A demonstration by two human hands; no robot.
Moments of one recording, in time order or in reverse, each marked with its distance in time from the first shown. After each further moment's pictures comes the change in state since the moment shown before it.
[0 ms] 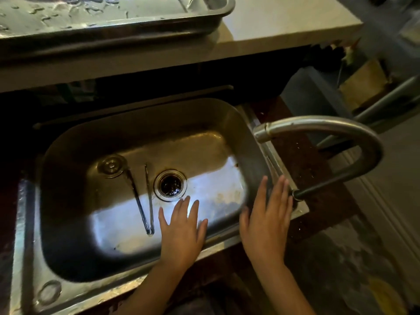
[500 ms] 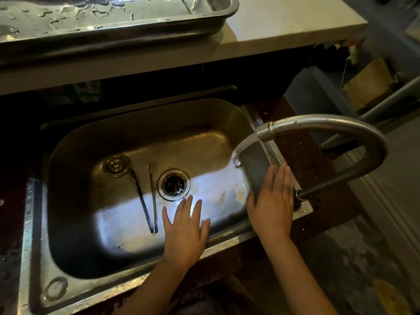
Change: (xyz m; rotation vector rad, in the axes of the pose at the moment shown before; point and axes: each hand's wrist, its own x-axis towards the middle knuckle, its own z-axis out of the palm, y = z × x) left_hand -0.001 -0.003 0.001 0.019 -0.042 -0.017; right_hand 0.036 0.009 0.008 -0.039 -0.080 -0.013
